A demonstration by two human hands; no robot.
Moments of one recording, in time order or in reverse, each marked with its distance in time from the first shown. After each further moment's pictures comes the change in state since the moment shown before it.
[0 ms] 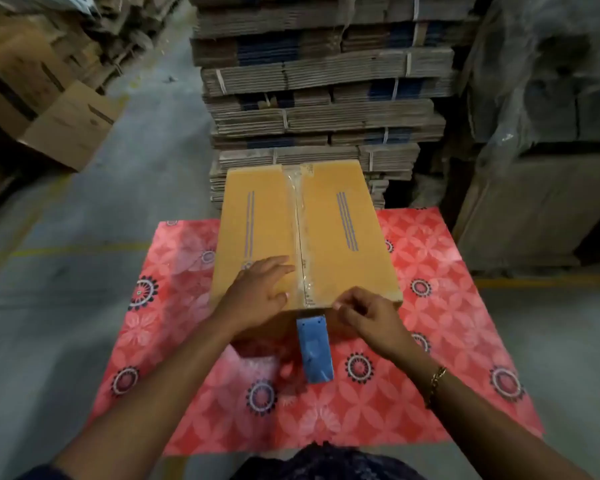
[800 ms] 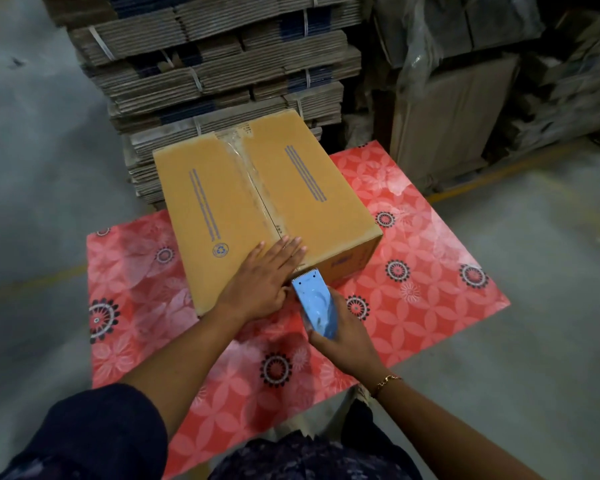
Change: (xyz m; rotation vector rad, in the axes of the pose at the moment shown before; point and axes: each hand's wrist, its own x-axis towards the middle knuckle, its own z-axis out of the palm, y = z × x) left_hand 0.027 -0.052 0.059 0.613 -0.069 0.591; right_hand -0.072 0.027 0.131 -0.168 0.208 0.327
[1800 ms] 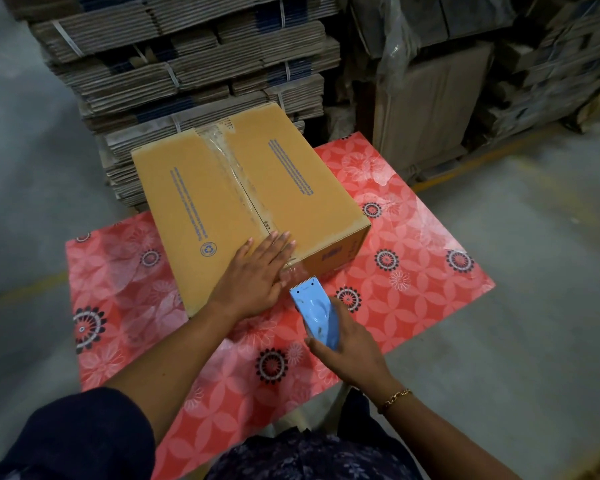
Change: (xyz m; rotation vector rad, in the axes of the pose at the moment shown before) left_hand 0.003 -0.003 0.006 -0.039 0.026 0.001; right_hand -0.031 0.002 -0.002 -0.163 0.020 0.115
